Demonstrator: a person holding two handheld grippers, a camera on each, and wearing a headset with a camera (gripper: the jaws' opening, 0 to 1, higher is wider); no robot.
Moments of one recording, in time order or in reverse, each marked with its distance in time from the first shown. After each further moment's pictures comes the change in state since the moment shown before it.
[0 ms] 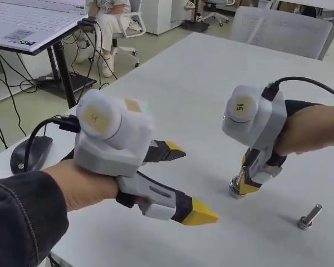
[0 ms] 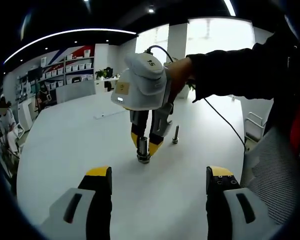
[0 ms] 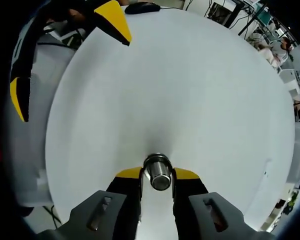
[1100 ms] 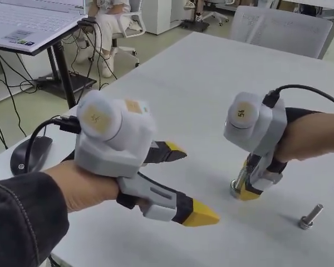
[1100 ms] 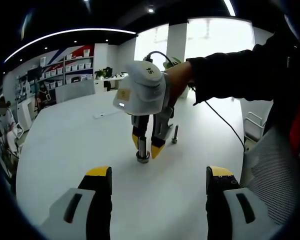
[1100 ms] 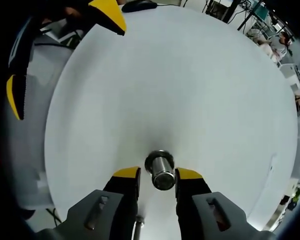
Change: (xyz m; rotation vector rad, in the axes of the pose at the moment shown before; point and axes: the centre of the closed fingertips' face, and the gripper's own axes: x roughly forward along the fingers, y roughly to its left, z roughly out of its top) left arm 0.000 -0.002 -0.001 -0.001 0.002 -0.006; right arm 0.009 0.003 -0.005 0.037 -0.002 0.017
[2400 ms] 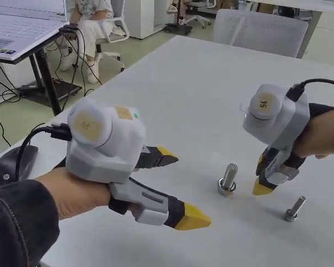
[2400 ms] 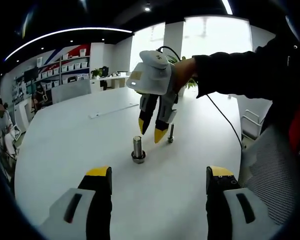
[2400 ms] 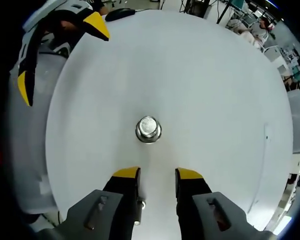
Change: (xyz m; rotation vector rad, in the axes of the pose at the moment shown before) left arm 0.006 -0.006 -0.002 0.015 0.014 -0.029; right arm -0.021 -0.010 -0.044 0.151 -0.050 -0.054
